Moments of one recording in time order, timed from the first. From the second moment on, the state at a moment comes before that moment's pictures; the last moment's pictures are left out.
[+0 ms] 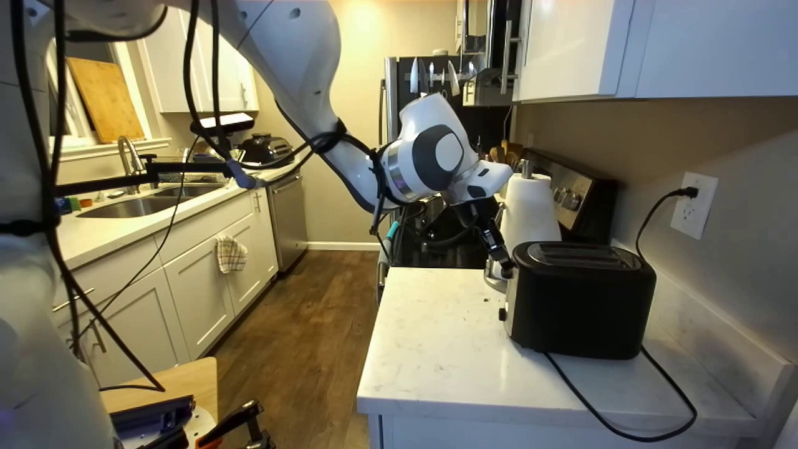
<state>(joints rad) 0.21 0.24 -0.20 -2.12 -0.53 2.80 1.14</state>
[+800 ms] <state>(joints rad) 0.26 0.23 -0.27 -2.21 -0.69 2.91 1.34</state>
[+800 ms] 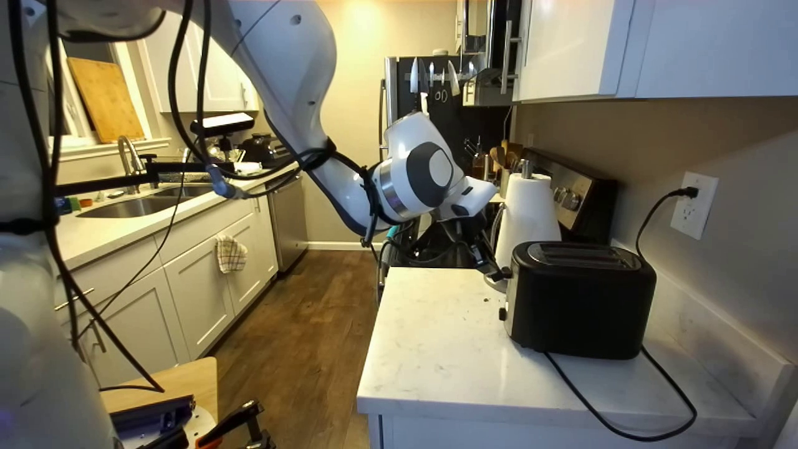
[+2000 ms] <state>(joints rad) 0.32 0.24 -0.35 -2.17 -0.83 2.99 1.45</state>
